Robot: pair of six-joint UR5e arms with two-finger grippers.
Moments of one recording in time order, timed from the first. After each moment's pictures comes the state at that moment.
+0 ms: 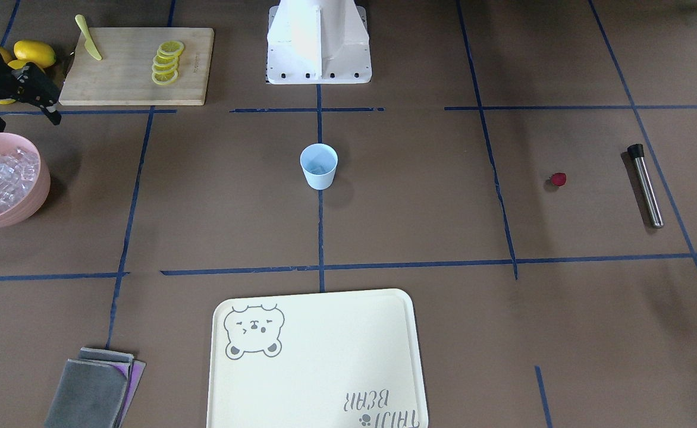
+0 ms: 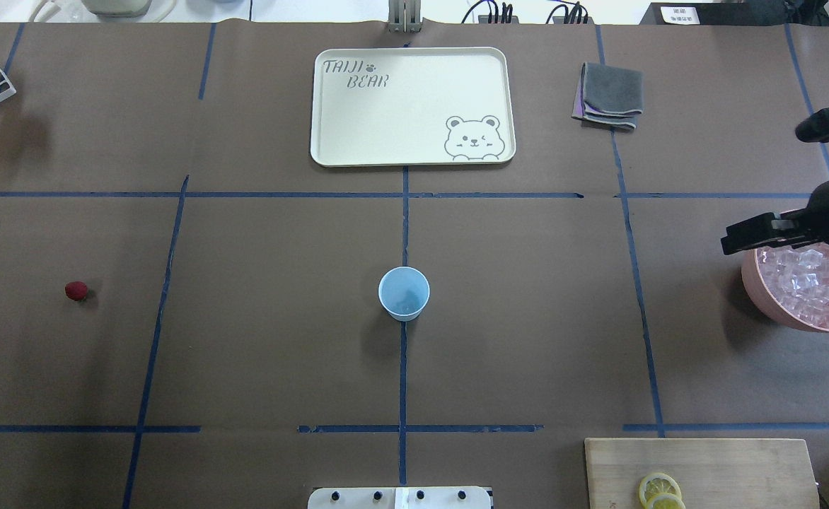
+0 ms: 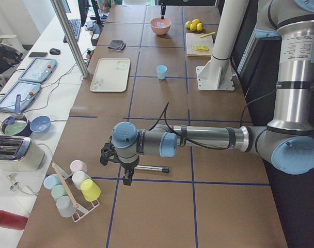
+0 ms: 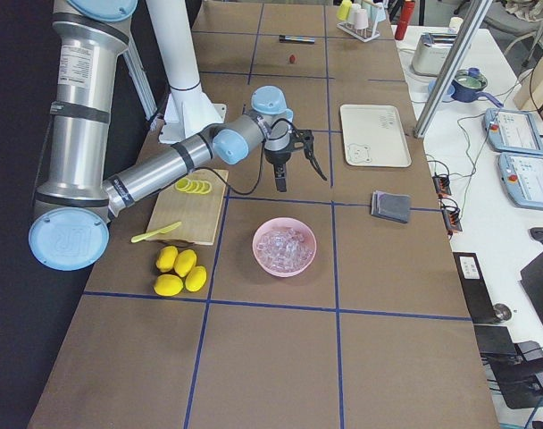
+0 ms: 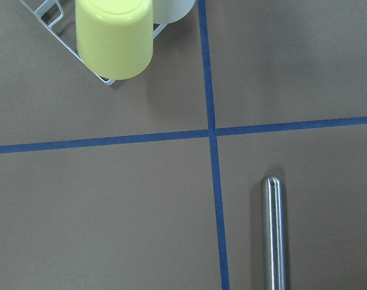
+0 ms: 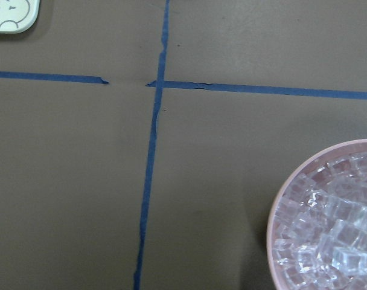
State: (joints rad) left arm -1.59 -1.57 -1.60 -1.62 -2.37 0.04; right arm 1.03 -1.75 2.19 -1.35 2.17 0.73
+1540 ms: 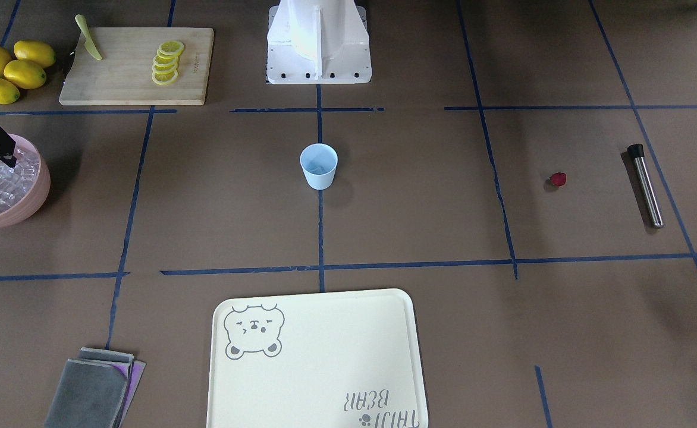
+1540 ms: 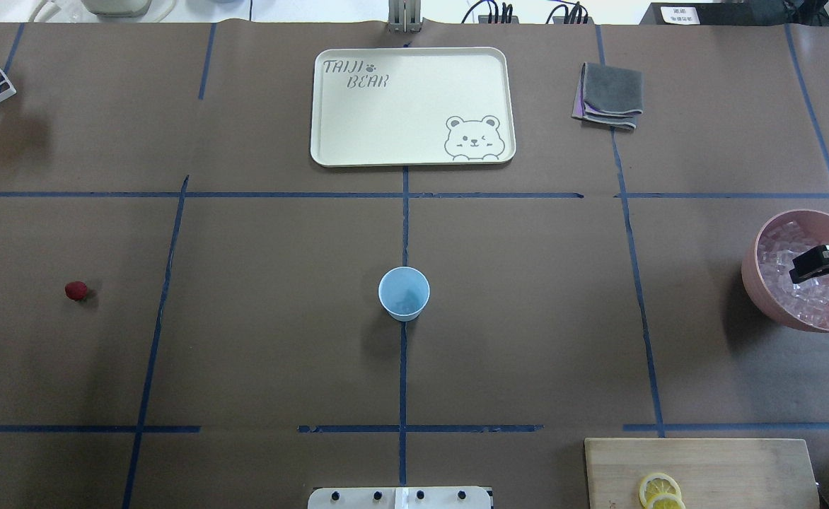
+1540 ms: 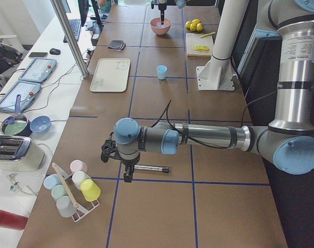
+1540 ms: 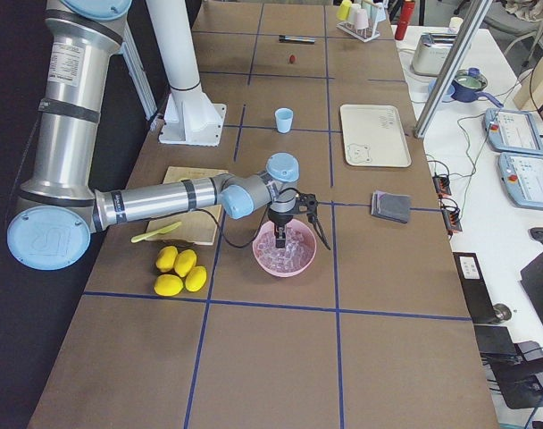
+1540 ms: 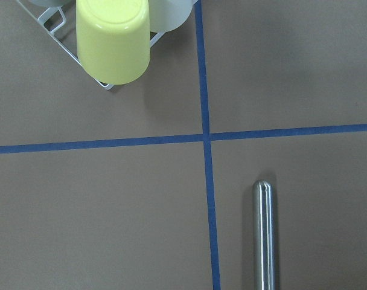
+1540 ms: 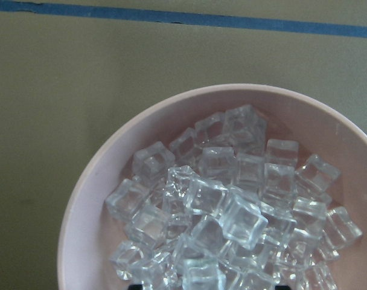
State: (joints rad) left arm -1.59 -1.56 -1.63 -1.62 -2.37 0.01; right arm 1.05 -1.77 1.89 -1.28 2.19 0.60
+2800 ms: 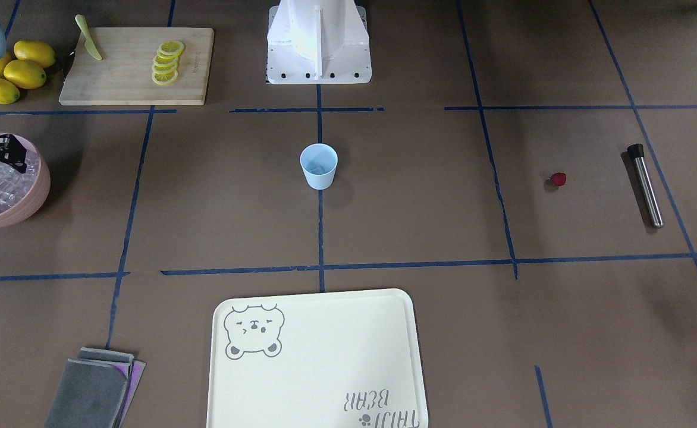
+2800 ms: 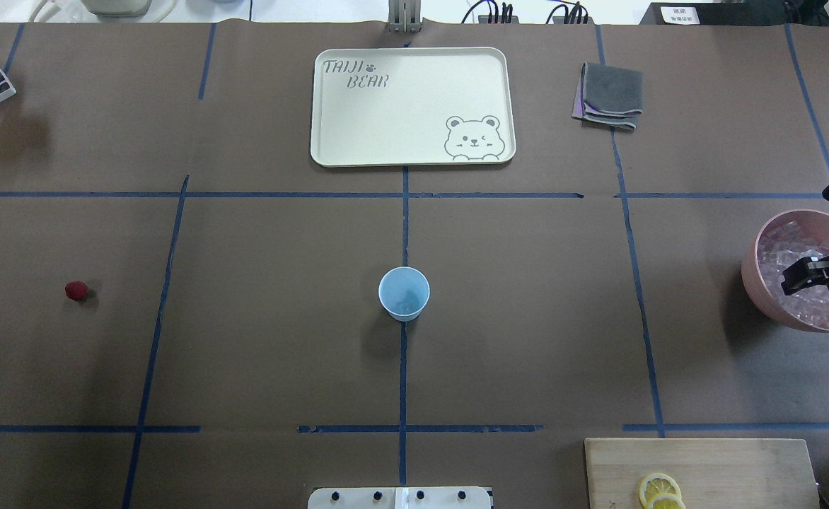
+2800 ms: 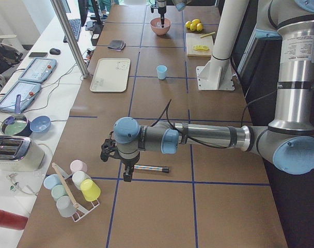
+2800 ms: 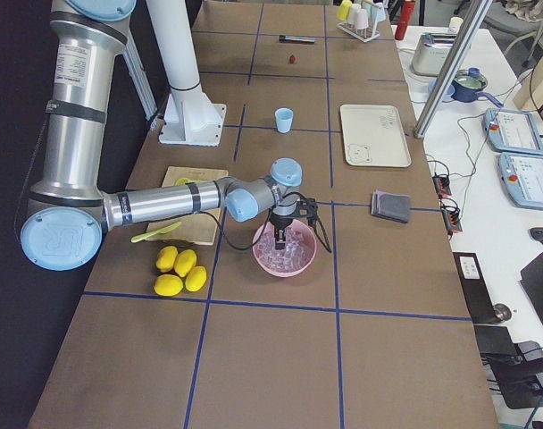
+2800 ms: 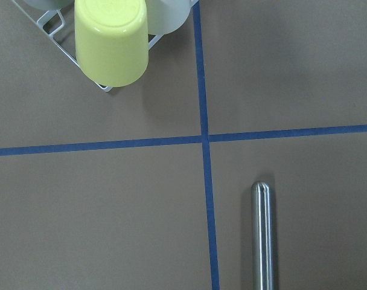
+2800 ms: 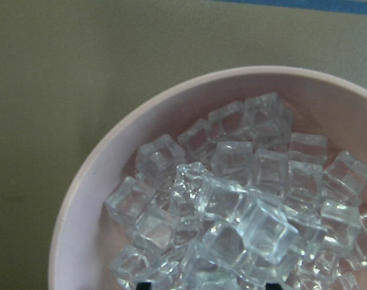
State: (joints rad) left arm -1.59 -1.56 -1.64 -1.62 -2.37 0.01; right arm 1.02 -1.74 1.85 -1.28 2.20 0.61
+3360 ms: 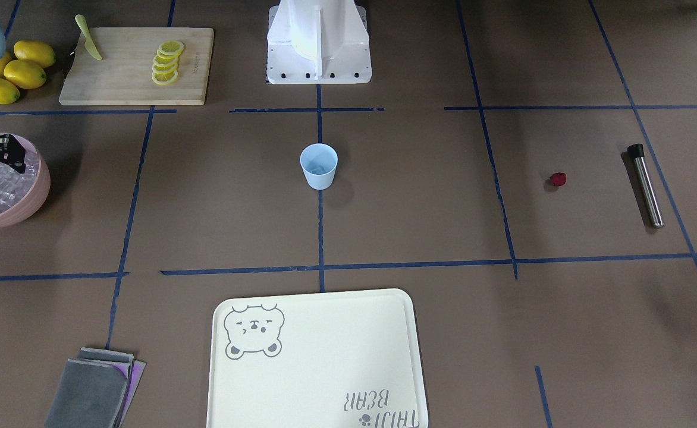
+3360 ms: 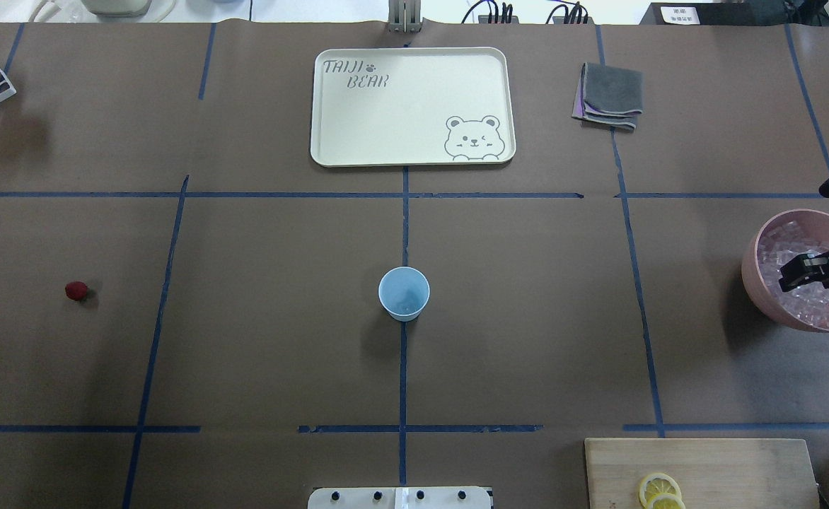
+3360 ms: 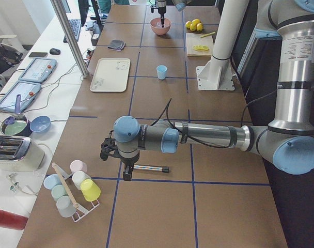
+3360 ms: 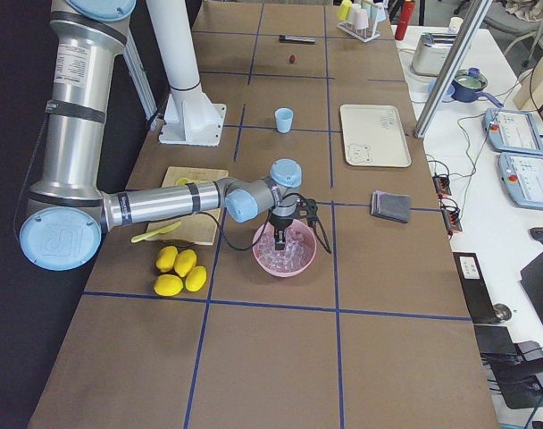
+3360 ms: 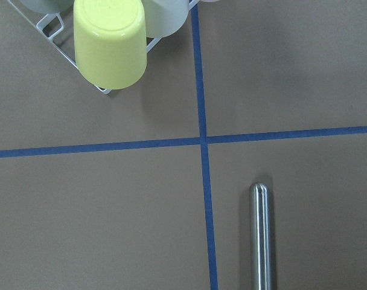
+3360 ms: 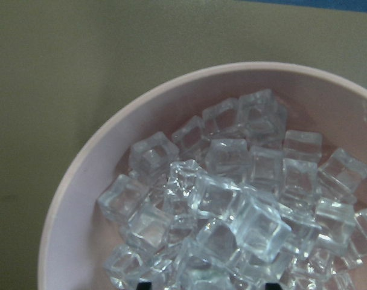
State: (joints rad) left arm -1.59 -1.56 -1.65 -1.62 -2.37 0.01; right arm 1.02 -1.75 1.85 -1.28 2.20 0.60
